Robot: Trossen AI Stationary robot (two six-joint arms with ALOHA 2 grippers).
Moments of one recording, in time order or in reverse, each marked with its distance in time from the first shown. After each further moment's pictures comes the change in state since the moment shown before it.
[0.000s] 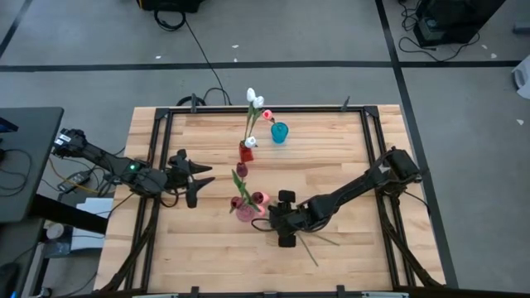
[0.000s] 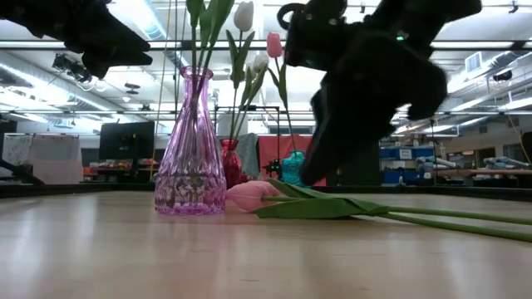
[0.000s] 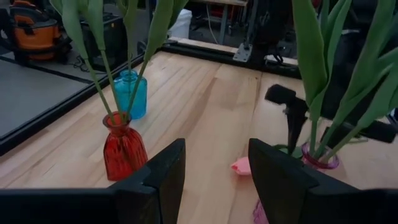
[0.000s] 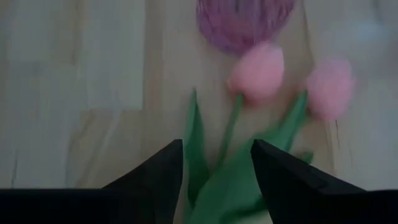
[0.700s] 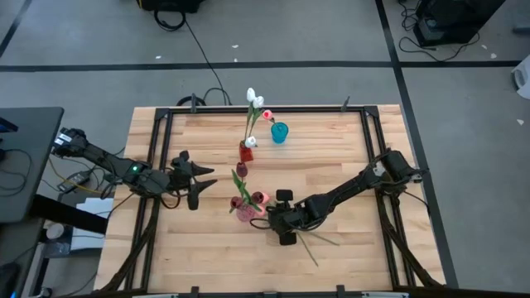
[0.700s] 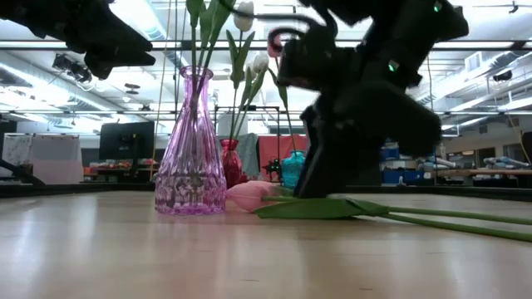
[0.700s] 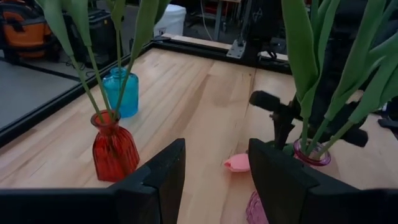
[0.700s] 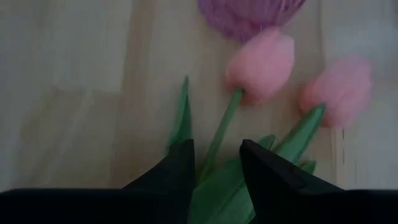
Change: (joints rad) left arm -0.001 0.040 0.000 0.037 0.024 0.000; right arm -0.024 0.050 -0.010 0.024 -0.015 -0.115
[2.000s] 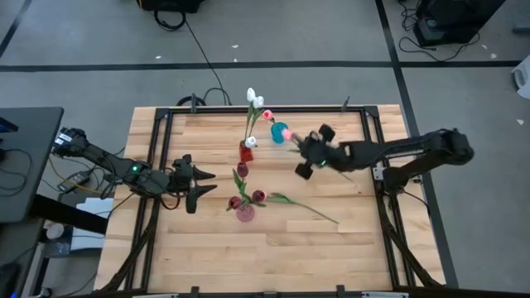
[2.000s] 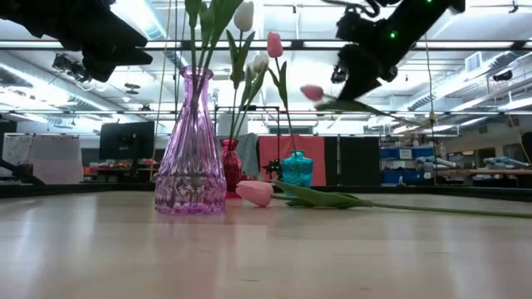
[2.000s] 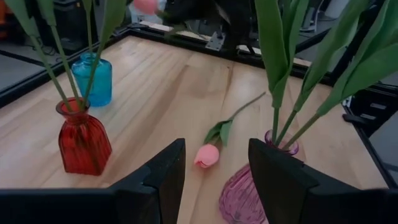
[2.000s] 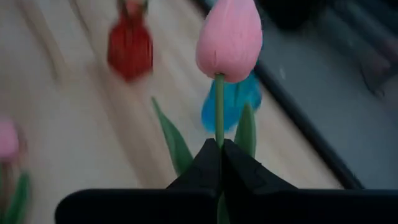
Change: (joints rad) left arm -0.002 0.000 0.000 -0.004 0.096 -0.060; right arm -0.379 -0.662 -0.289 -0.098 0.310 -0.005
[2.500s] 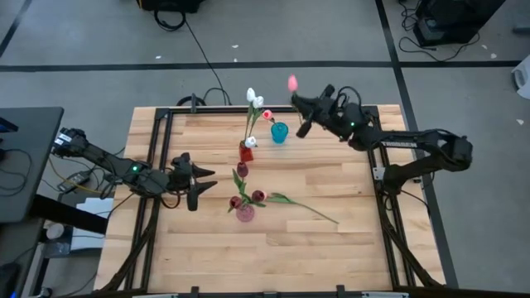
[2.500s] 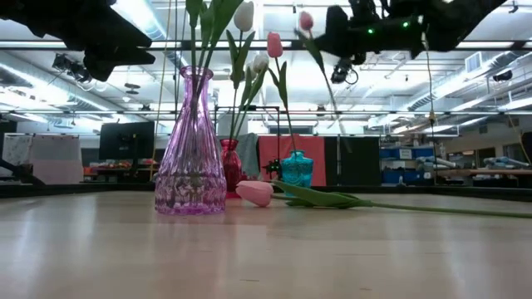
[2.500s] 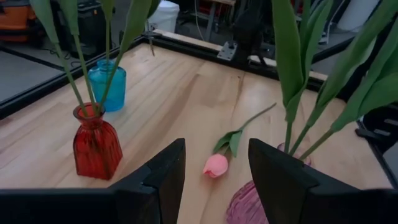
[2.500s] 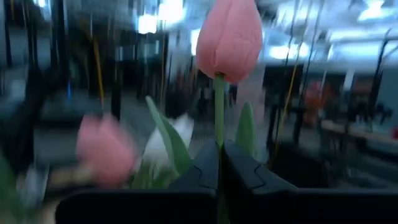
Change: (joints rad) left arm 0.003 0.000 0.000 0.020 -0.057 -0.012; right arm -0.418 -0.024 -0.190 1.183 -0.488 -0.331
